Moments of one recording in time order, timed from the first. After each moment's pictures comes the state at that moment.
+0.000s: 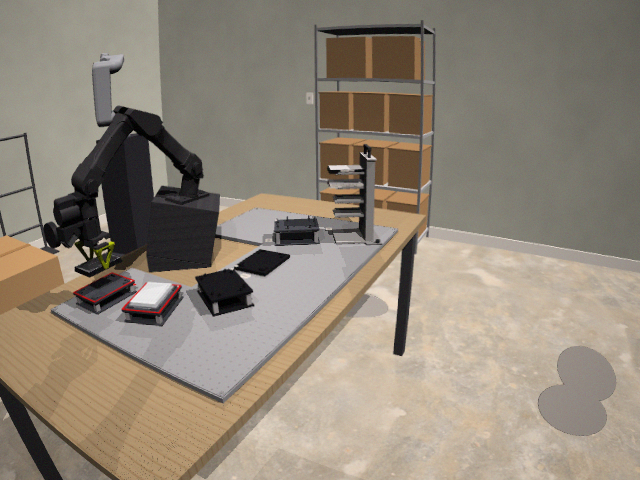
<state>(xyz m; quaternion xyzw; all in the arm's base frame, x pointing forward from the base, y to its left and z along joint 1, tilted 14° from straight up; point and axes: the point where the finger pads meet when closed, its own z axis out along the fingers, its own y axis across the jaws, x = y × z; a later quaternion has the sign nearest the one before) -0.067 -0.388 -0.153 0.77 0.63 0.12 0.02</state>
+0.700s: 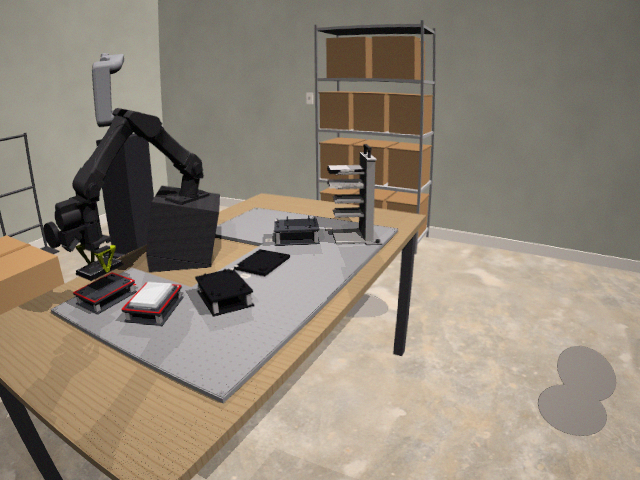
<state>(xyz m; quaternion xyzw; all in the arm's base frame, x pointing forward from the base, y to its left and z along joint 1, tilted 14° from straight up) -0.064 -0.385 -0.164 0.77 0.63 0.12 0.03</state>
